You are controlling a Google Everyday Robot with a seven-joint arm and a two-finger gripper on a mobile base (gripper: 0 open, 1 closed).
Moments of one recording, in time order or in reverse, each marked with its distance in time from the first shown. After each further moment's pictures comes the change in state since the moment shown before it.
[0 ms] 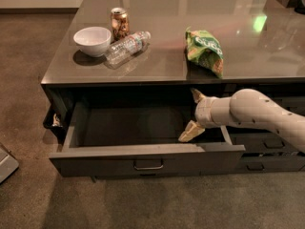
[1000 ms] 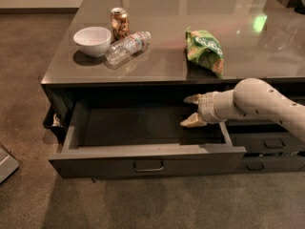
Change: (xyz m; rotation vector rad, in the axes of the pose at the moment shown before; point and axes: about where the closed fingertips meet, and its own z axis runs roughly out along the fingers) arm -0.002 -0.005 -0.013 -0.074 0.018 -0.072
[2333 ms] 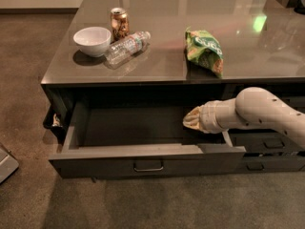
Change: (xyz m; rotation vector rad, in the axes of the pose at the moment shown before) arm 0.003 0.030 -0.005 -0.036 0.003 -0.019
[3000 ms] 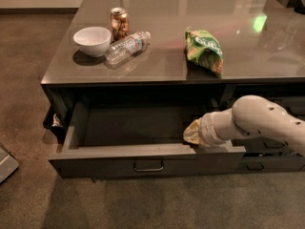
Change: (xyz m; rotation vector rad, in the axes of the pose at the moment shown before) arm 0.002 0.051 -0.009 -0.106 0.068 -0.090
